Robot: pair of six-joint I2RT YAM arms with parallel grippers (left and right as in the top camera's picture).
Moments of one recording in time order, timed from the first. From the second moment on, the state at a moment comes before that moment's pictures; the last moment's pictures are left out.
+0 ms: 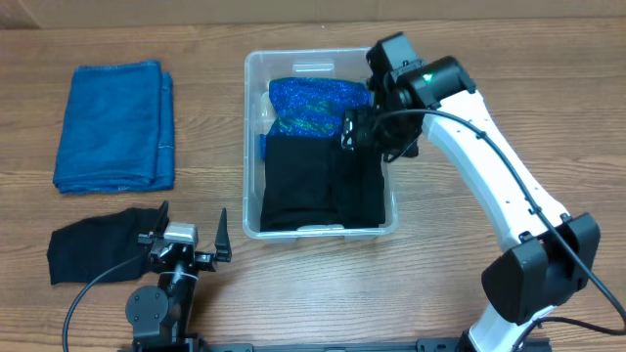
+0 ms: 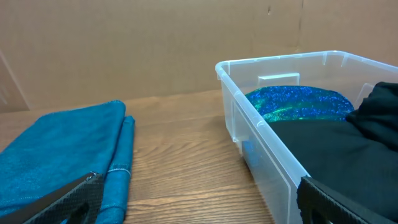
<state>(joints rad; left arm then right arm) 0.09 0.01 0.01 -0.06 0.21 0.06 0.41 1.87 1.80 -1.27 -0.21 0.46</state>
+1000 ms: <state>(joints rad) 0.09 0.01 0.01 -0.06 0.21 0.06 0.42 1.87 1.73 -1.04 -0.15 0.38</state>
